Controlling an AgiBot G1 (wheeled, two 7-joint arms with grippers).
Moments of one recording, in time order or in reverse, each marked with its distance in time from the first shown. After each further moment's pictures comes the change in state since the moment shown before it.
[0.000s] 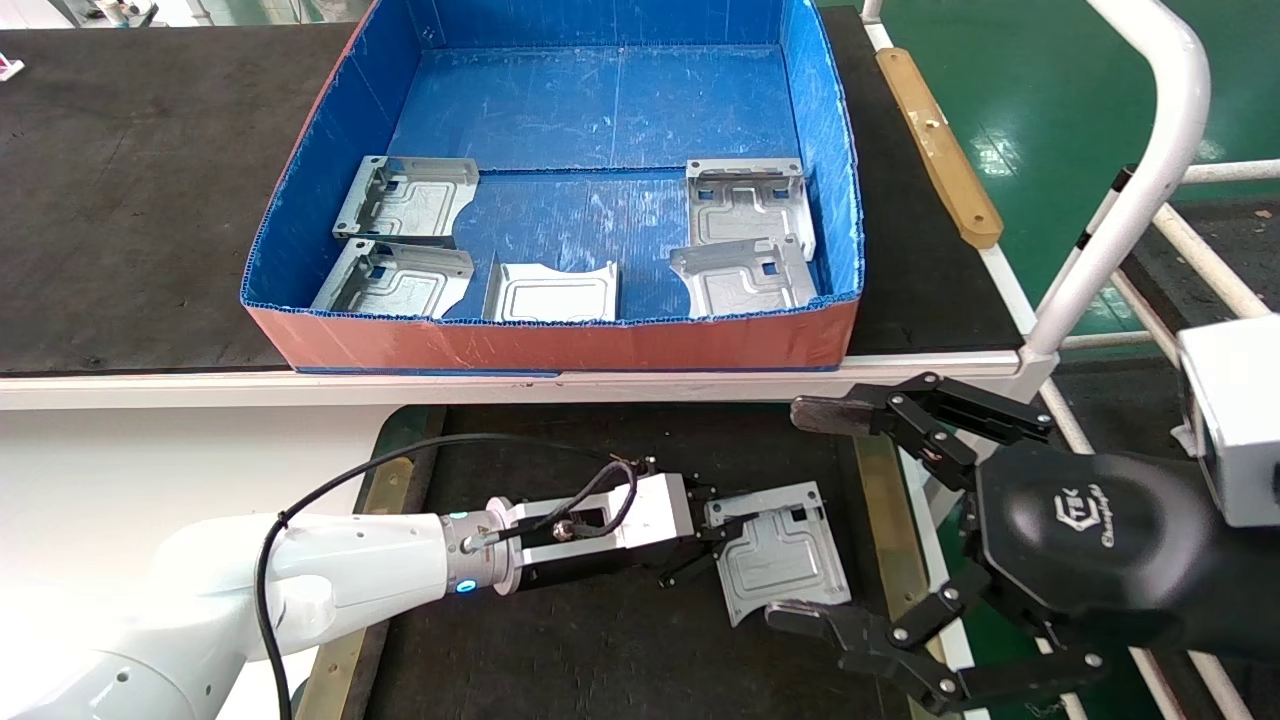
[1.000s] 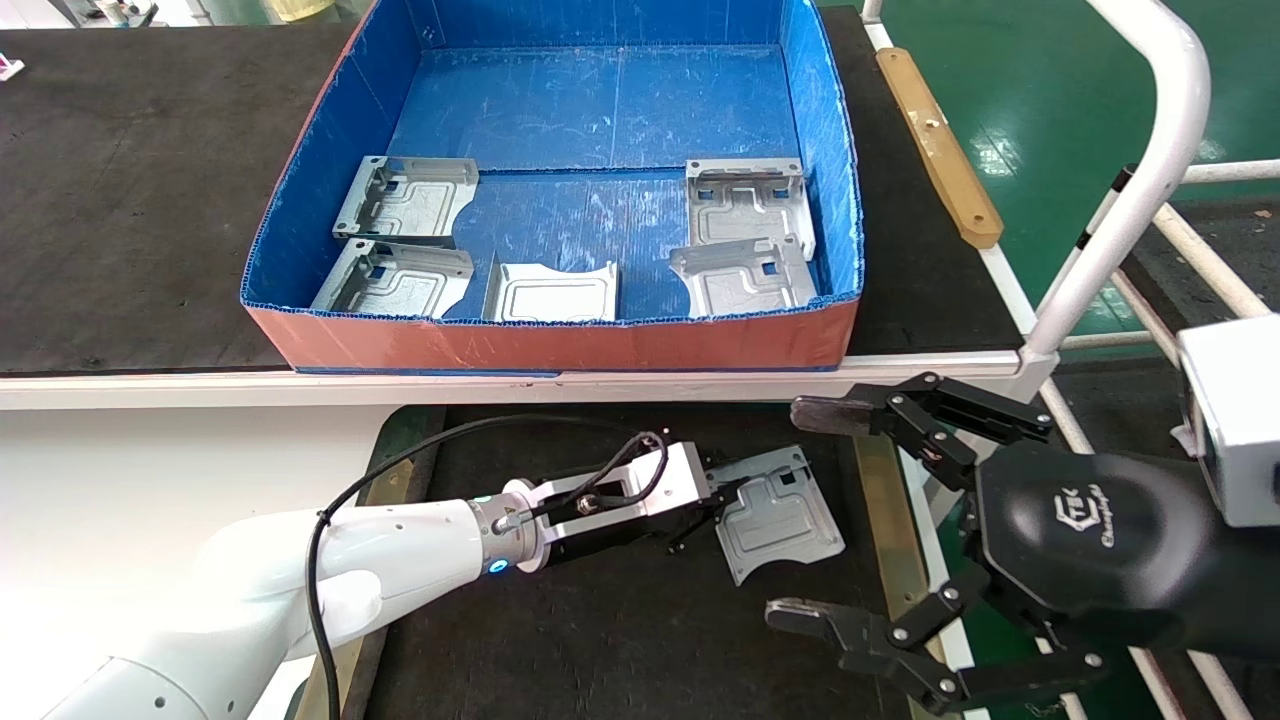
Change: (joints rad) left arm 0.006 0.000 0.228 -0.107 -0.192 -0.250 -0.072; right arm 0.000 0.000 0.000 0.000 0.000 0.000 0.000
